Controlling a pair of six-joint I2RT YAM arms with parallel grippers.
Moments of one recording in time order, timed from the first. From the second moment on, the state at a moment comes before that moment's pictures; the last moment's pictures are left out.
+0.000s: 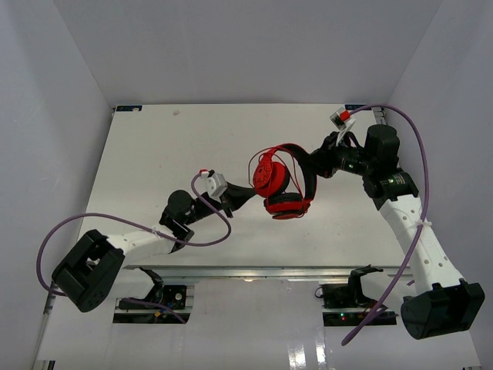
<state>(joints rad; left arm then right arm) -0.68 1.24 0.39 1.09 0.51 -0.14 0.21 1.07 1.06 -0.31 -0.80 0.11</state>
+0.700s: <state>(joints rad) -0.68 1.16 0.39 0.94 0.41 -0.14 0.21 1.06 1.05 -0.33 -0.81 0.09</state>
